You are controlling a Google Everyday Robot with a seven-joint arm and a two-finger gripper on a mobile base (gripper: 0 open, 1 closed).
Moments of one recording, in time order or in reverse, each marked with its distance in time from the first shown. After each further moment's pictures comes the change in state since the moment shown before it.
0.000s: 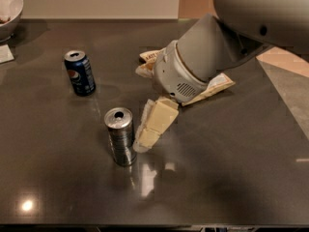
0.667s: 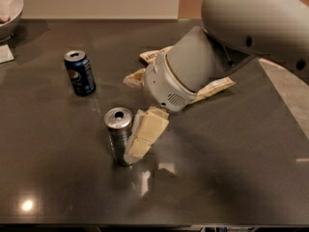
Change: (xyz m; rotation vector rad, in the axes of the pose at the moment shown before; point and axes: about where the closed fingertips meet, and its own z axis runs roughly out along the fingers) arm -0.011 0.017 0.023 -0.073 -0.063 -0.030
